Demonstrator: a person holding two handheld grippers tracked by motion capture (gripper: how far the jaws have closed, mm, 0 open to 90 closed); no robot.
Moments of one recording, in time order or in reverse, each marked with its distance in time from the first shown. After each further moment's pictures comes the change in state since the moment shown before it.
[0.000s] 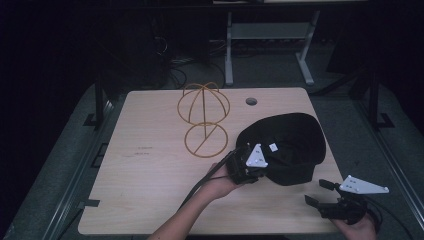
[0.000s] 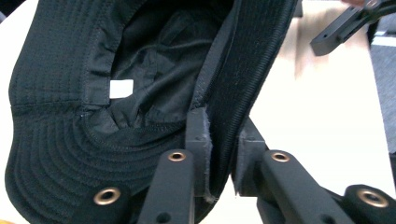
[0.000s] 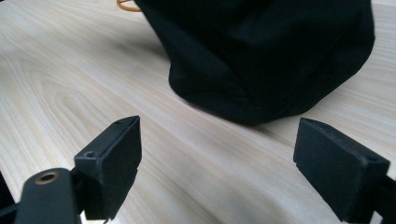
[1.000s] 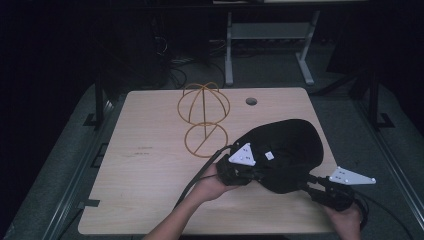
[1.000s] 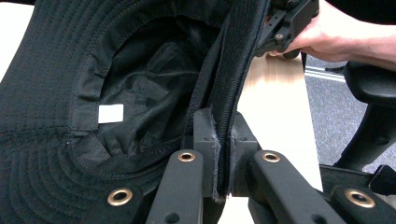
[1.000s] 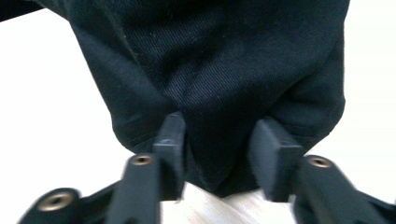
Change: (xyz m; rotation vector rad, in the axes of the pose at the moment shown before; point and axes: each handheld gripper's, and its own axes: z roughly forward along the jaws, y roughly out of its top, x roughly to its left) left arm 0.002 -0.010 -0.024 -0.102 -0.135 -0.077; right arm -0.001 0.016 0.027 -0.058 0.032 -0.030
